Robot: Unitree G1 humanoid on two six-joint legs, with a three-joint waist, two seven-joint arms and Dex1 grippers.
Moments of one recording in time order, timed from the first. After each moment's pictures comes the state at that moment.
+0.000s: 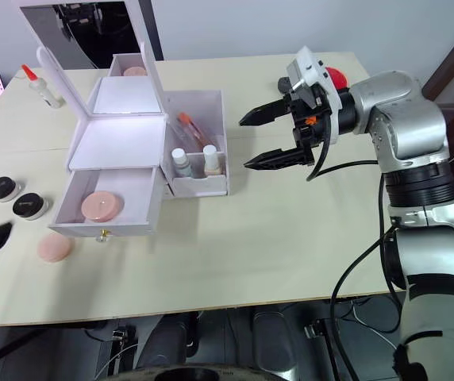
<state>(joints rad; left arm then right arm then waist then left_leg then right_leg) 0.69 0.52 1.15 -0.61 -0.92 0.62 -0.74 -1.03 -0.74 0.15 0.27 0.44 0.48 1.56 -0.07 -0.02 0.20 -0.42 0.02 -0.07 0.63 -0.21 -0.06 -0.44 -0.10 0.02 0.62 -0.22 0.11</state>
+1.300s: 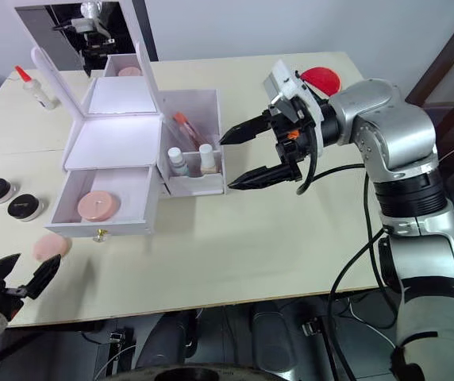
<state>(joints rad) 0.61 0.43 0.72 -0.56 -0.64 0.50 -0.44 -1.00 -0.72 0.18 0.02 0.53 0.69 1.50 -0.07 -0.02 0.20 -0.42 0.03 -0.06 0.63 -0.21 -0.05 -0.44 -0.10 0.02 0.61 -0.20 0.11</state>
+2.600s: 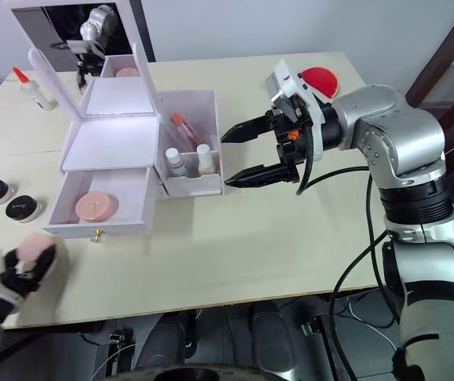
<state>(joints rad) 0.47 0.42 0.72 -0.33 -0.52 0.30 -0.42 -0.98 -0.73 0.16 -0.01 0.56 0.77 1.43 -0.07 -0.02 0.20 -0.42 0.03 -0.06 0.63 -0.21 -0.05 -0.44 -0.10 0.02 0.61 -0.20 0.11</state>
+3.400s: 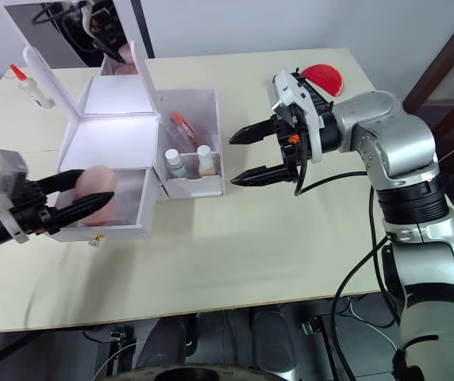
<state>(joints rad) 0.07 1.00 0.44 -0.50 -0.88 0.65 -0.70 -0.94 -0.74 0.16 0.00 0.50 0.71 1.41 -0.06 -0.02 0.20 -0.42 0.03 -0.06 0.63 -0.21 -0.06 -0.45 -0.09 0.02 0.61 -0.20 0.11</state>
